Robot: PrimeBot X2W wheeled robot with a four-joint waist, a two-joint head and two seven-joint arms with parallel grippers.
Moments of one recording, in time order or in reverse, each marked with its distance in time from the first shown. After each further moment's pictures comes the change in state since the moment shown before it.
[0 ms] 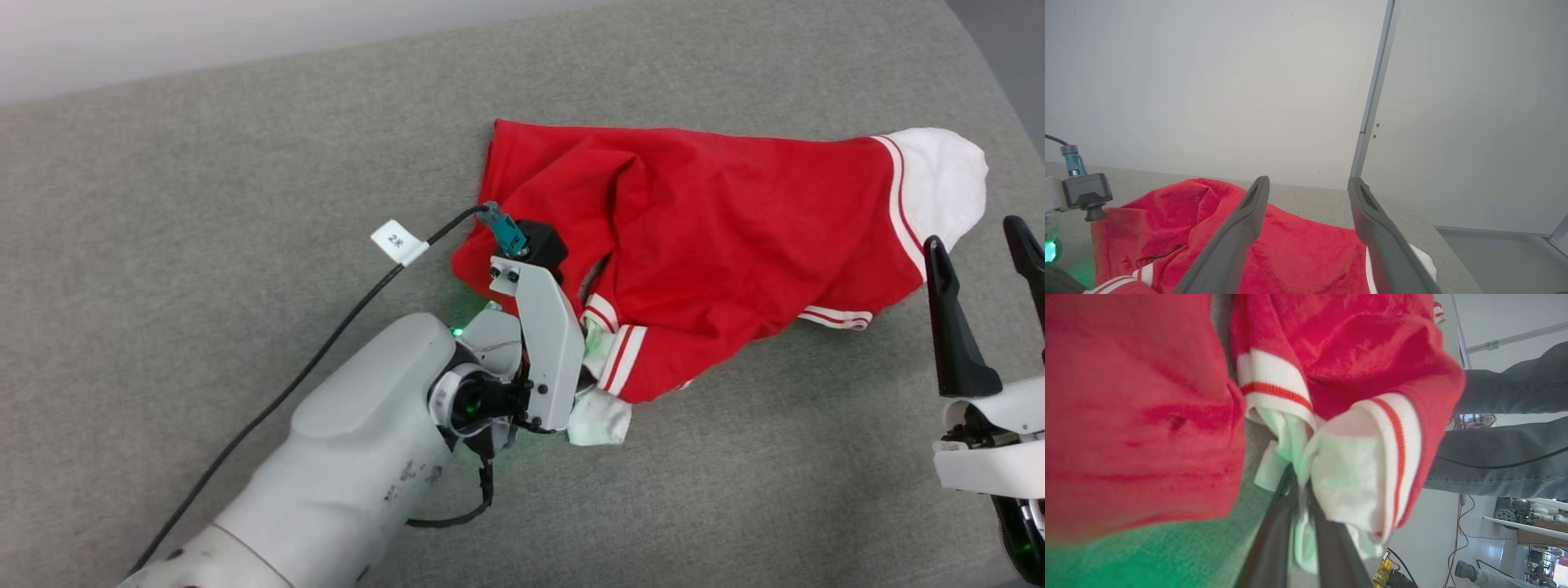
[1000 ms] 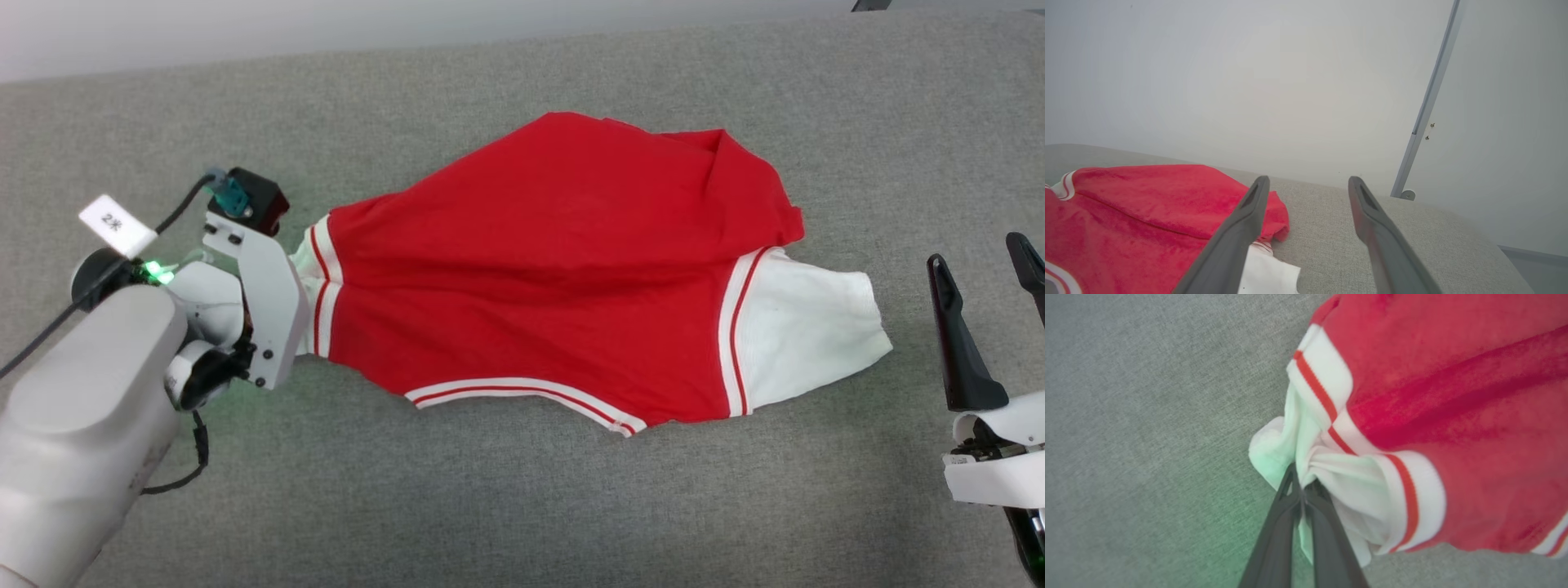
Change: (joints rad) left arm -0.037 0.464 -0.030 -0.035 0.274 -0.021 -0.162; right arm 0.023 -0.045 0.003 0.017 -0.010 0.000 0.000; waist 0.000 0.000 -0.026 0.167
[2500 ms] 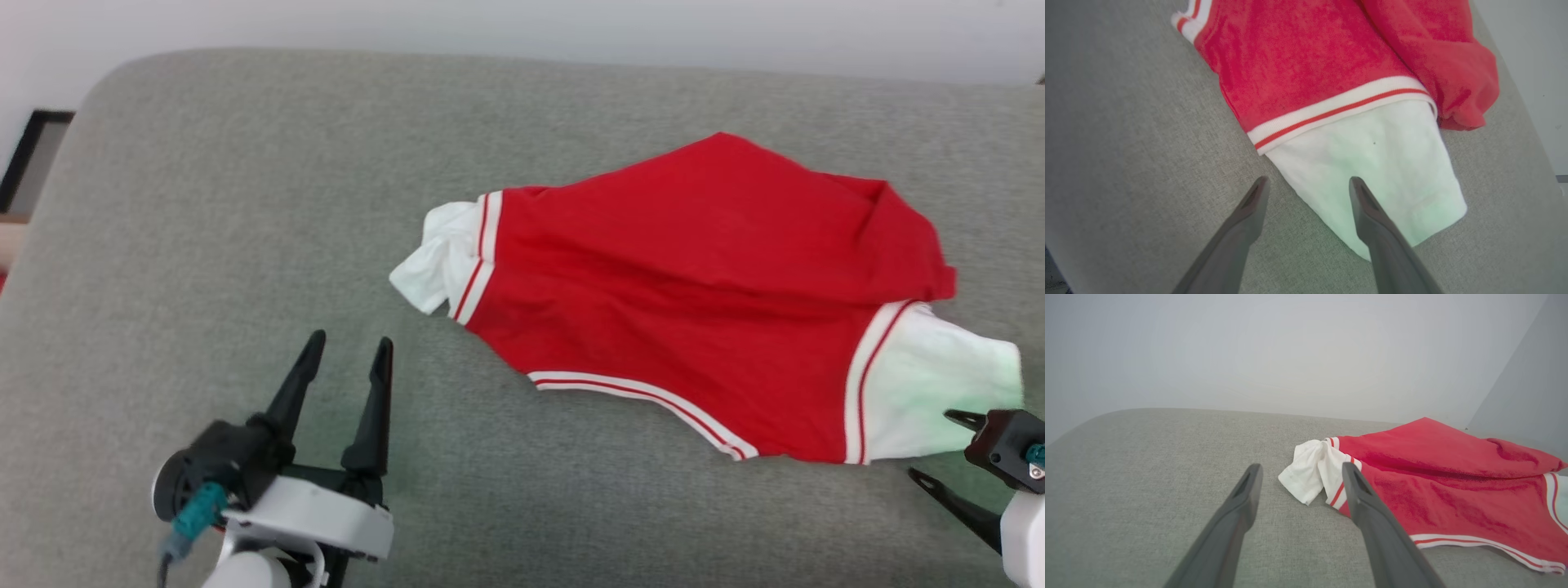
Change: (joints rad) left arm 0.749 -0.237 0.501 -0.565 0.306 0.211 -0.807; right arm -0.265 -0.728 0.794 -0.061 0.215 0.000 0.497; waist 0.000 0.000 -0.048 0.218
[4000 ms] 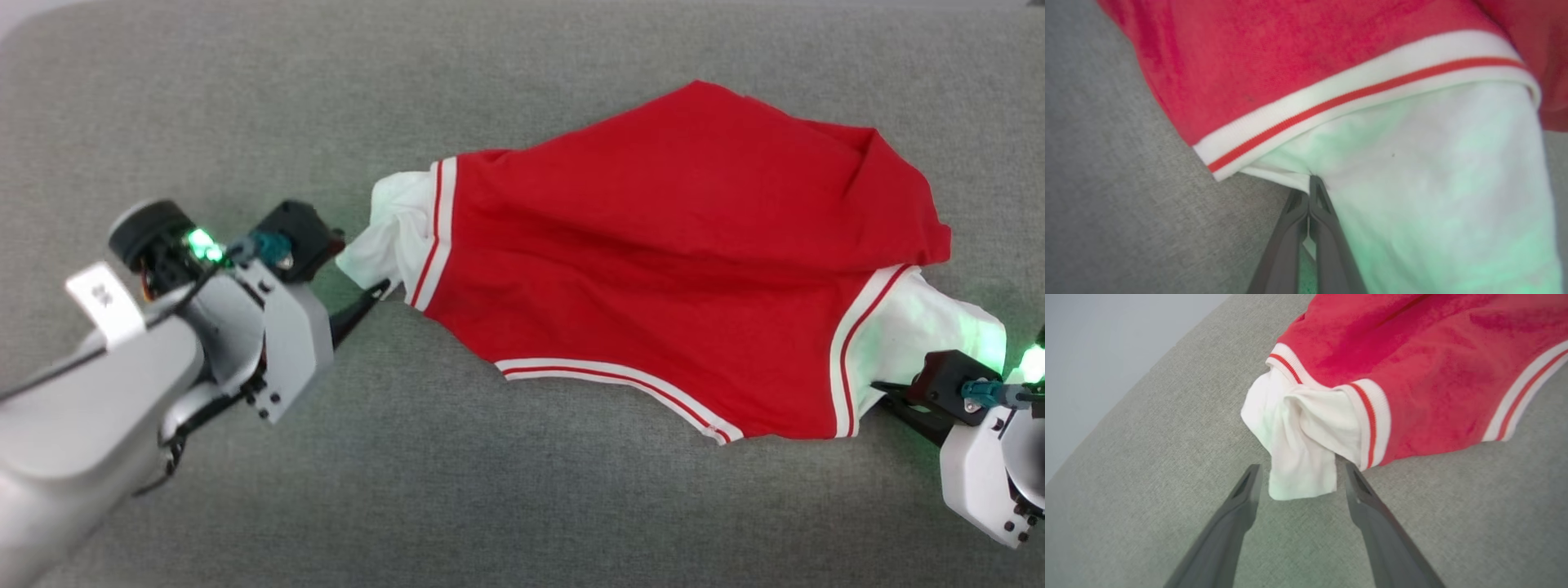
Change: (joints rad) left arm -0.770 0.413 -0.687 0.220 -0.182 -0.275 0.439; right arm -0.379 0.162 0.402 0.347 0.056 0.009 -0.161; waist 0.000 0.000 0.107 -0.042
